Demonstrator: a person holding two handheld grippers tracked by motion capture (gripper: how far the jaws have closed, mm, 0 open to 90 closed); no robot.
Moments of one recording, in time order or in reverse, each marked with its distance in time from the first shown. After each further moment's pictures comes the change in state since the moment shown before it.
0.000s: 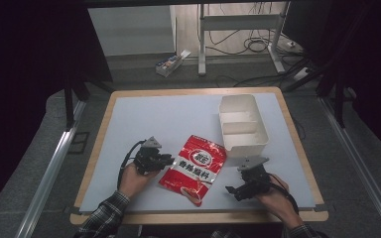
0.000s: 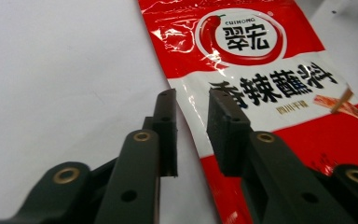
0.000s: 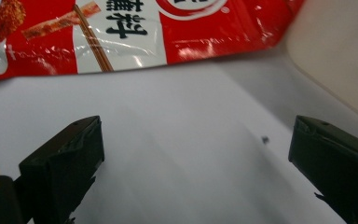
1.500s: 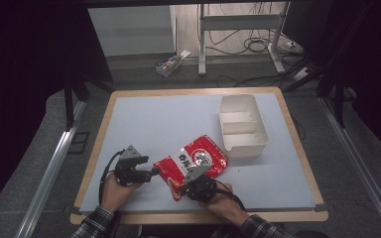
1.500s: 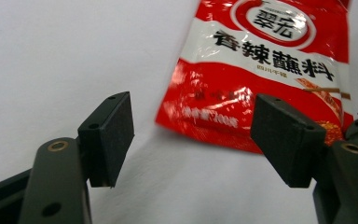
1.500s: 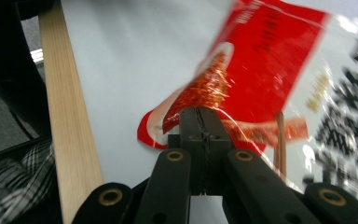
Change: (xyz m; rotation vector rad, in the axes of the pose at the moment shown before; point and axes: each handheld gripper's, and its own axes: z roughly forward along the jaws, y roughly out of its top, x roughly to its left) left arm 0.002 -0.041 -0.044 -0.086 0.106 -0.056; right arm 0.105 0.075 0.073 -0.049 0.228 -0.158
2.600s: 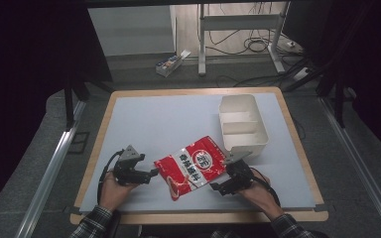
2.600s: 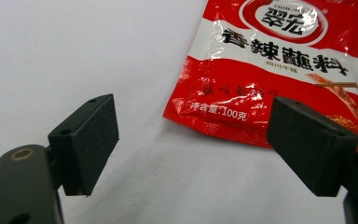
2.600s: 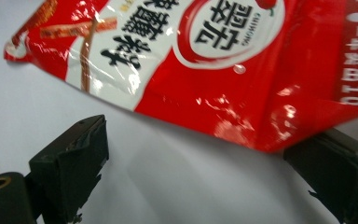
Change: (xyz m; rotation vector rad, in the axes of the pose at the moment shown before) left arm 0.002 -0.002 0.001 -0.005 0.025 0.057; right arm -0.077 -0.059 -0.059 0.021 -0.106 0.222
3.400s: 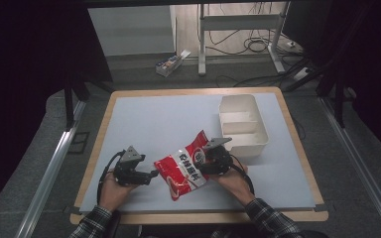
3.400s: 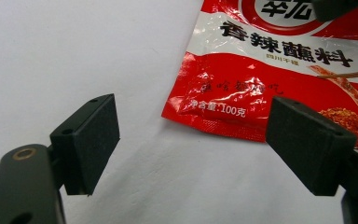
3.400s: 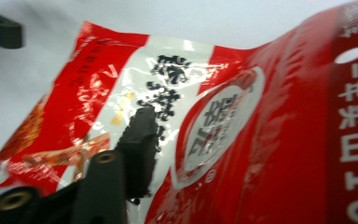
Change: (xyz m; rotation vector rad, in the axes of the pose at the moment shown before) left arm -0.002 0.000 0.000 0.015 0.010 0.026; right arm 0.014 0.062 0.030 -0.061 -0.096 0.043
